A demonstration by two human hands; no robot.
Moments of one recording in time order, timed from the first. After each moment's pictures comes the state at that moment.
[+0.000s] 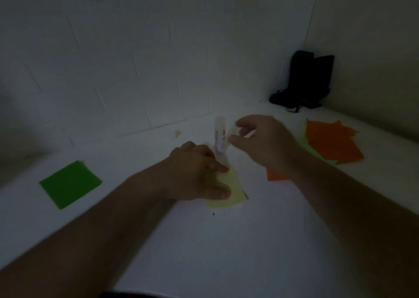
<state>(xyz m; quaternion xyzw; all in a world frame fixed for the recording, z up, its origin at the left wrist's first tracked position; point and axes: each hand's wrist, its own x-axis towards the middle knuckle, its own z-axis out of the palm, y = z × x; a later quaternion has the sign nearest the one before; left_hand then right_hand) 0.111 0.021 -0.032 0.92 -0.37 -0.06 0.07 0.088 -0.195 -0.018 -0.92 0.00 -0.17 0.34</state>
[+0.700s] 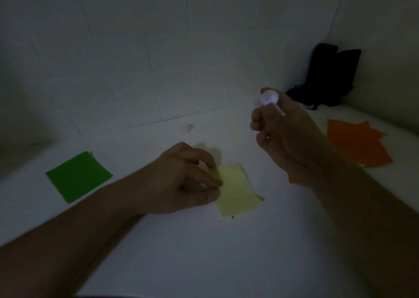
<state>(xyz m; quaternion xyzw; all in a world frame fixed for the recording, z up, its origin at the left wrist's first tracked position) 0.112 0.086 -0.055 0.83 -0.51 0.08 0.21 0.095 -0.181 -0.016 -0.62 -0.06 -0.07 0.78</state>
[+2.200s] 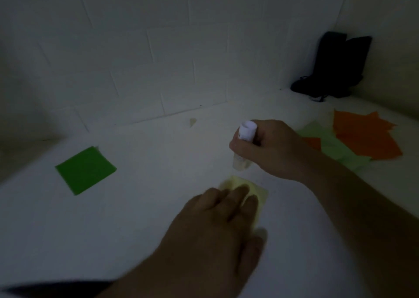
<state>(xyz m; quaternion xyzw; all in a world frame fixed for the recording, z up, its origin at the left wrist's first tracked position) -0.013 0.031 -0.071 0.91 -0.39 0.13 0.08 0.072 -0.172 -0.024 -0.90 -0.14 -0.10 0.39</state>
